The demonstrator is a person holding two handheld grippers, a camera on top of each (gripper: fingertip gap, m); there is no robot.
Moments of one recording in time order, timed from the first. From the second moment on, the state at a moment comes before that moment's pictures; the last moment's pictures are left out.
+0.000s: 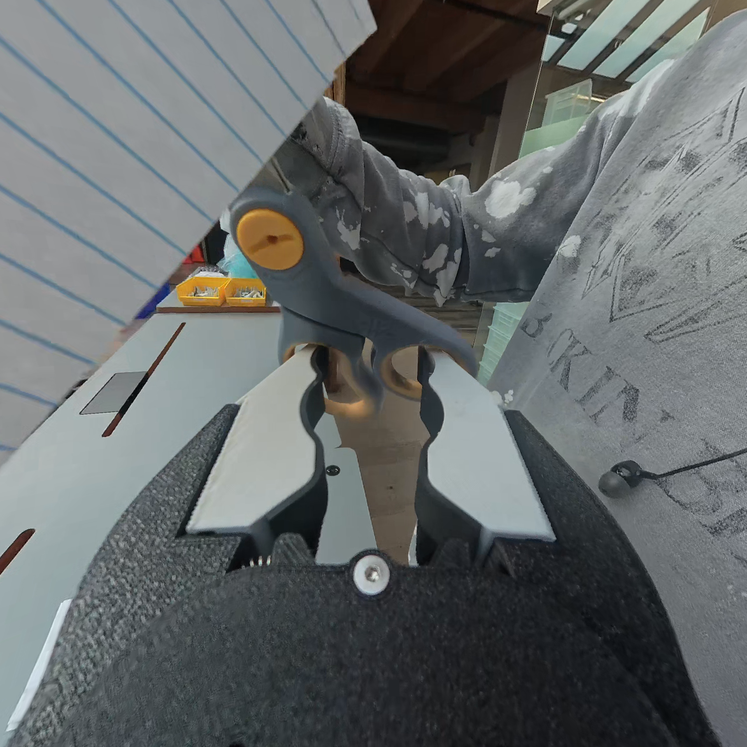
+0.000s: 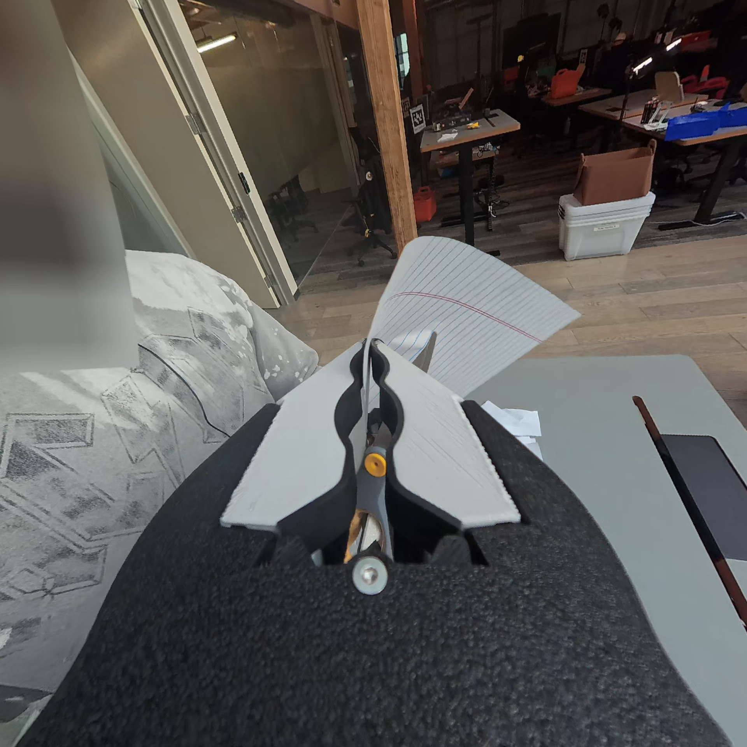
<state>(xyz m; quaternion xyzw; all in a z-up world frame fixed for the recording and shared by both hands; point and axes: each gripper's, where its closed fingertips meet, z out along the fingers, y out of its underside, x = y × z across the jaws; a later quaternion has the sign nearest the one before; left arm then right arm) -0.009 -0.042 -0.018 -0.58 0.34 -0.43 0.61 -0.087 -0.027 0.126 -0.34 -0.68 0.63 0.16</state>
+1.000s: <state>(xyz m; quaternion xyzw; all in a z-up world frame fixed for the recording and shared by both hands) -0.031 -0.060 0.046 -0.40 0.21 -0.56 0.69 -0.103 -0.057 0.158 -0.30 -0.68 0.65 0.19</state>
